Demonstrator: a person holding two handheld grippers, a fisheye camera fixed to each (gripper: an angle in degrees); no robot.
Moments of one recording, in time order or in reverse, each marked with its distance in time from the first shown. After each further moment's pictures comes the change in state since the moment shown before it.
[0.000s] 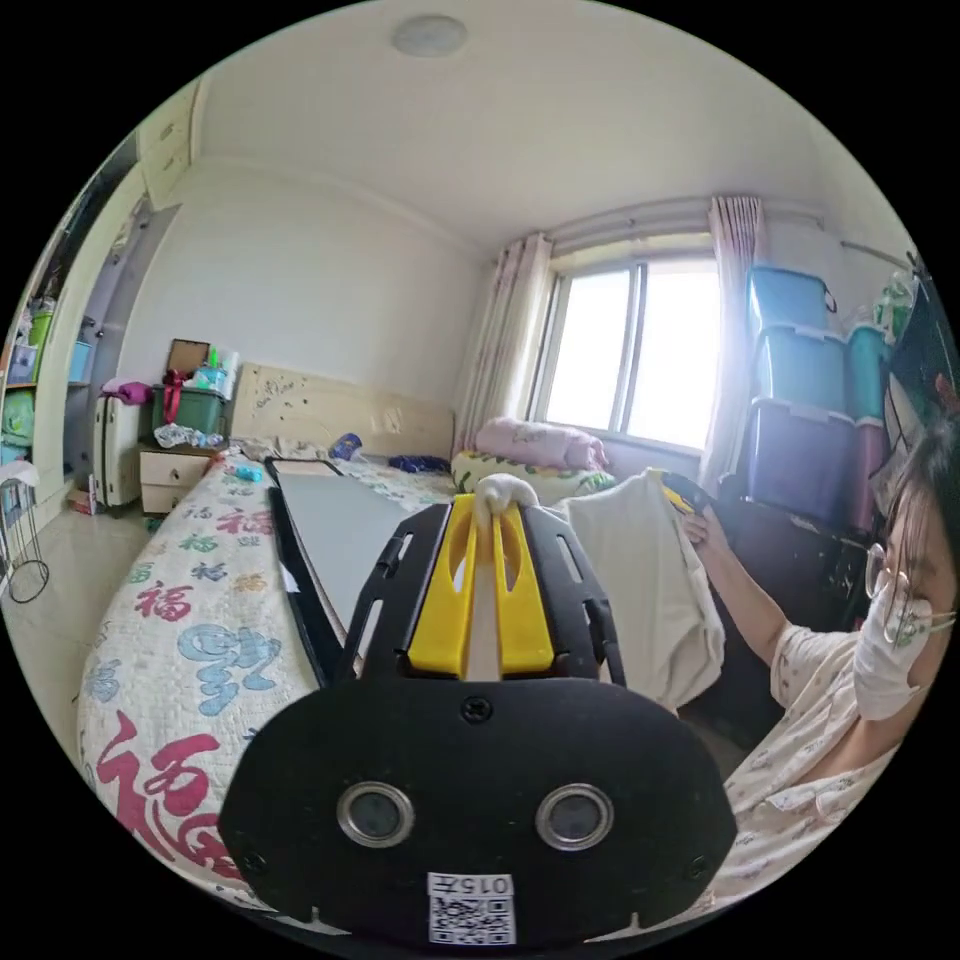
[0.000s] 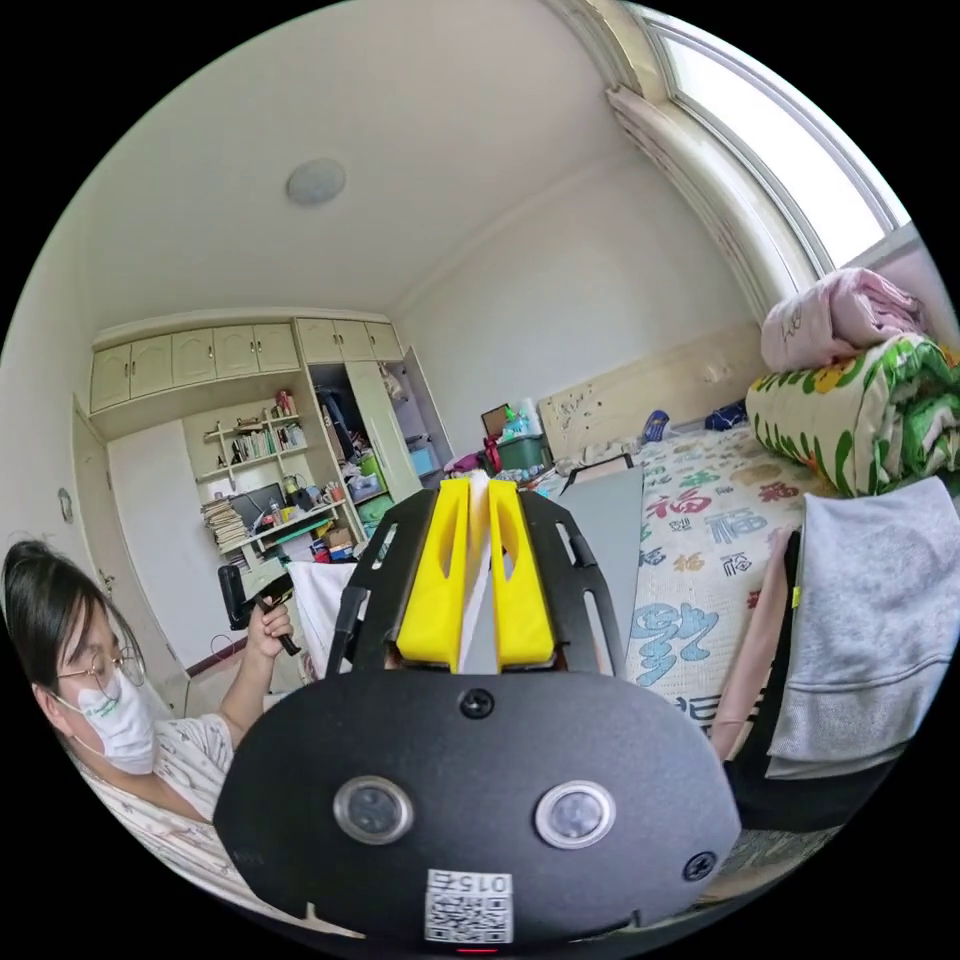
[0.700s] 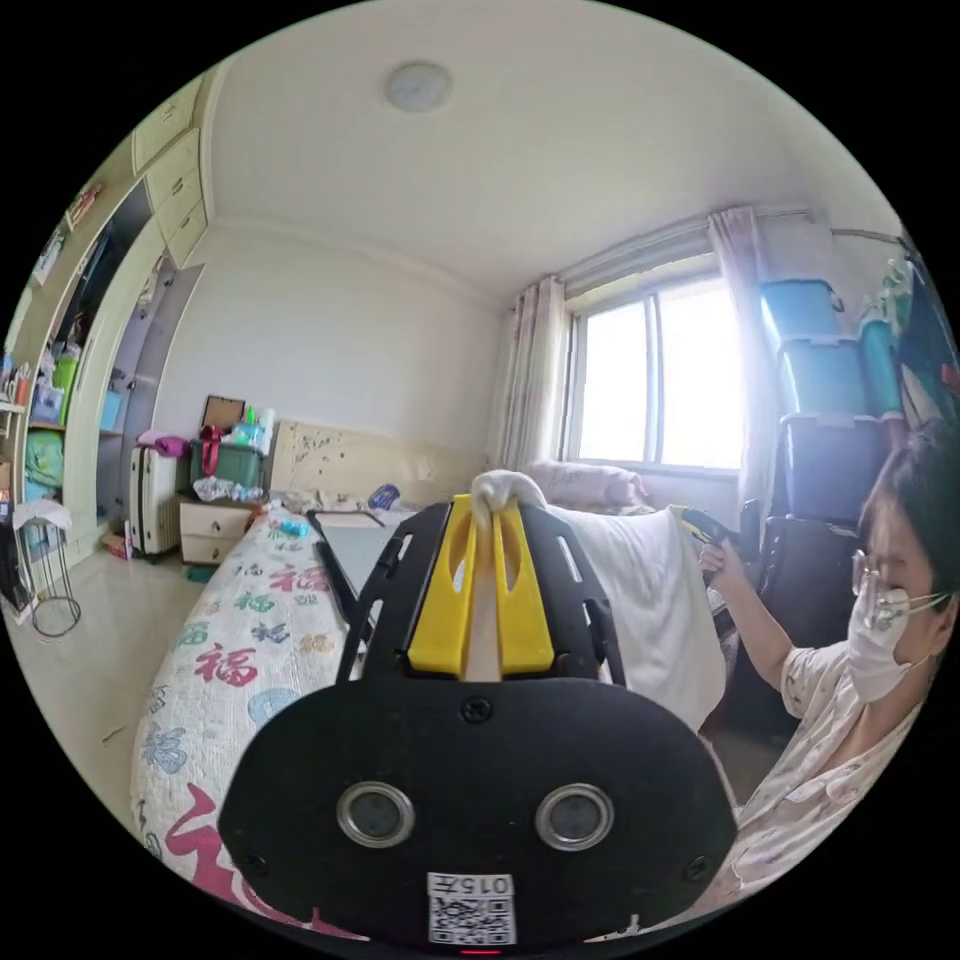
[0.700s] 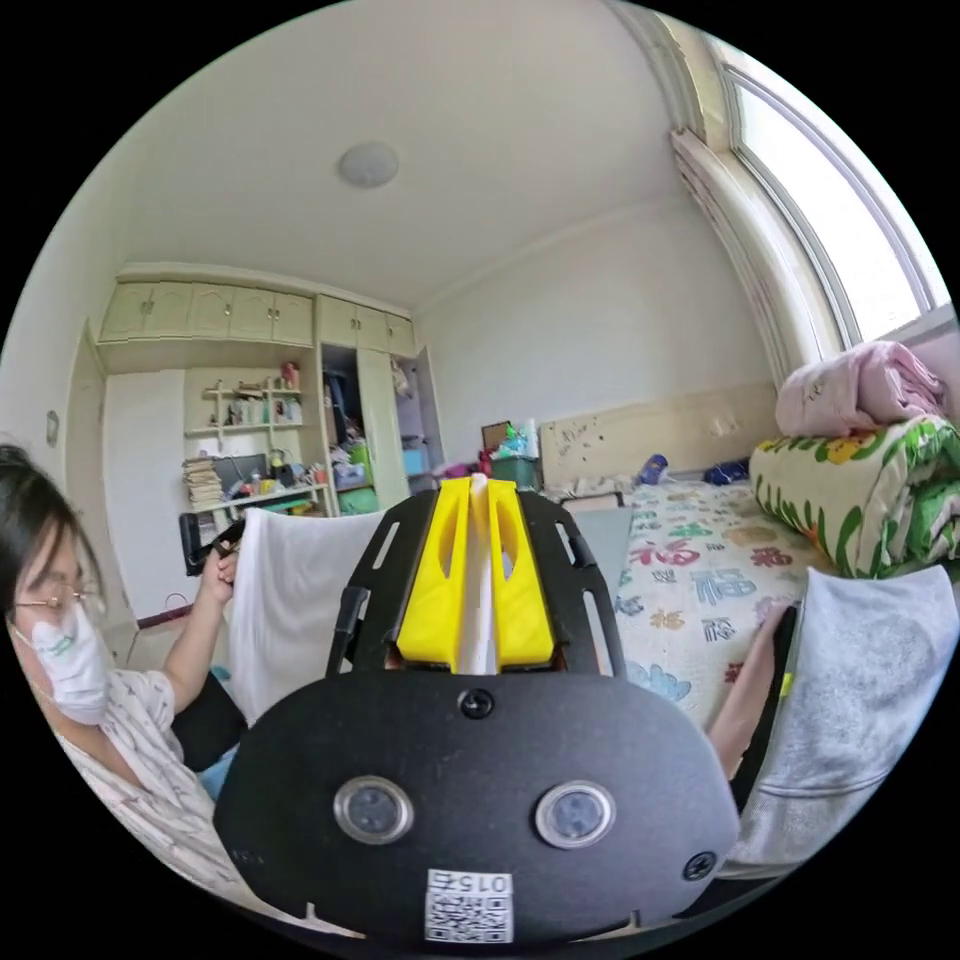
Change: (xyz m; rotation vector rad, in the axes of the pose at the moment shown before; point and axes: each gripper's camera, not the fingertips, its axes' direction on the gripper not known) left arm 0.021 0.051 -0.073 0.218 -0.121 0.073; right arm 0.026 0.015 0.098 0.039 0.030 -0.182
